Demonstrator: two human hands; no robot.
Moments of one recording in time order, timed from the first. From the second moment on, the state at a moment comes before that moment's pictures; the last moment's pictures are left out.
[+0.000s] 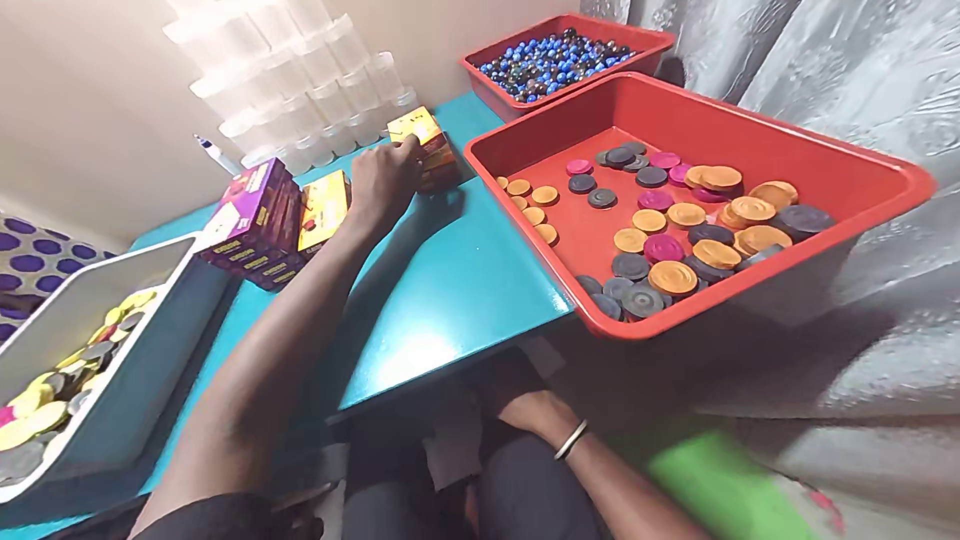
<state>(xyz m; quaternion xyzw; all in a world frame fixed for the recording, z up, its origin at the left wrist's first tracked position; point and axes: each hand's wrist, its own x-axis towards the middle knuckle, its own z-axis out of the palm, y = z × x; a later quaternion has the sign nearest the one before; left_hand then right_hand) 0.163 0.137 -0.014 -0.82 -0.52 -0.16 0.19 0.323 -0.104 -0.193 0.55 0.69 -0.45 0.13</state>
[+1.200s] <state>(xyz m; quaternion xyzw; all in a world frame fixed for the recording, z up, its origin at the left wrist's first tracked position) 0.042 0.025 0.009 -0.96 -0.28 0.02 0.00 0.321 -0.111 -0.193 0.56 0.74 -0.36 0.05</state>
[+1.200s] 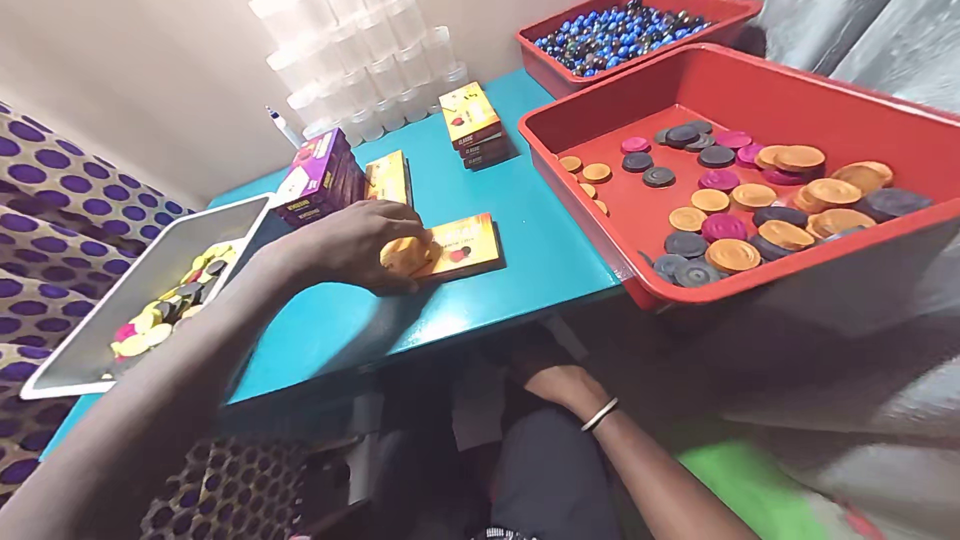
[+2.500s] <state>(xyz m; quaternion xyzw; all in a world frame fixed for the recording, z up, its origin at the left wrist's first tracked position) 0.018 -0.057 -0.010 -0.85 -0.52 -0.02 -0.04 0.317 -0.106 -0.197 0.52 0.79 -0.32 0.00</state>
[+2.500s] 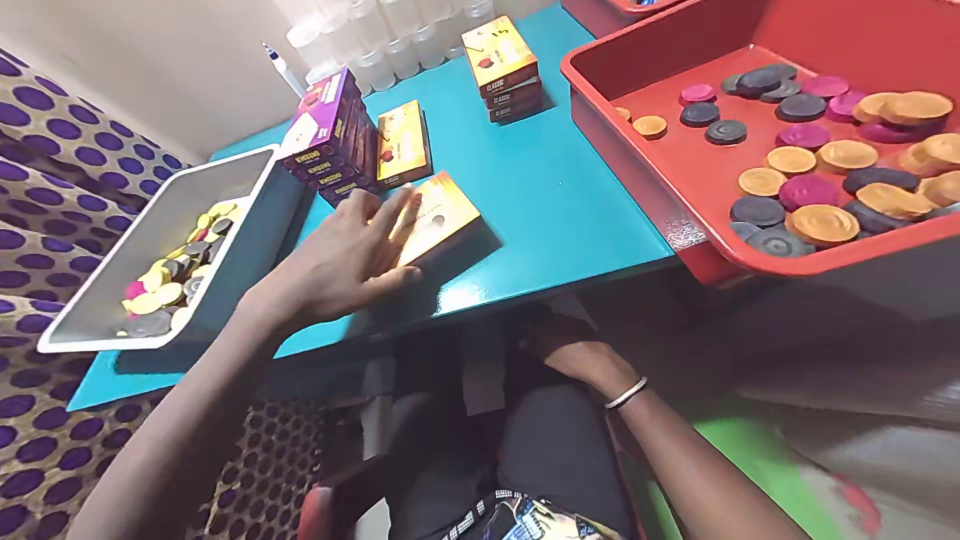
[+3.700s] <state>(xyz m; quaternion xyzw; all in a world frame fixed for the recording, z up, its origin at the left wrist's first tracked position) 0.051 -0.141 -0.020 -0.85 -0.40 -0.33 0.00 0.242 -0.129 -0.049 0.15 0.71 -0.28 -0.62</state>
